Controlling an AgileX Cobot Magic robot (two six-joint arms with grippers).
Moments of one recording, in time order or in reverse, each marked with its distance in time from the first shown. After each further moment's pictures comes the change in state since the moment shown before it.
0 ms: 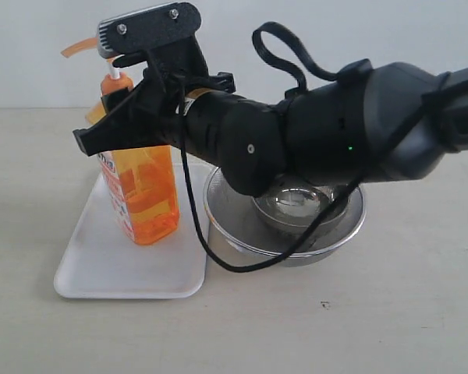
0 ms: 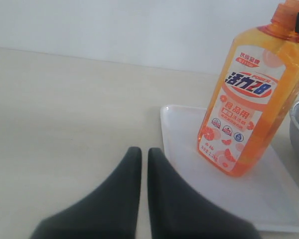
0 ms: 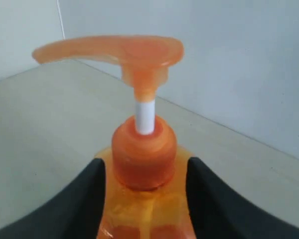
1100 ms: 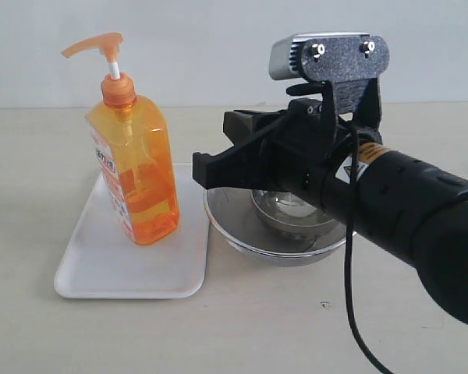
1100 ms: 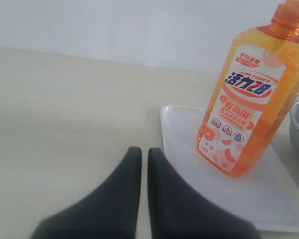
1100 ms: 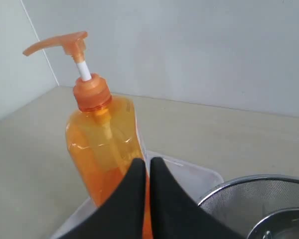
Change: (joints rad) left arm 0.000 0.000 0.000 0.000 0.000 0.000; right arm 0.000 -0.410 0.543 0.004 -0.210 0.251
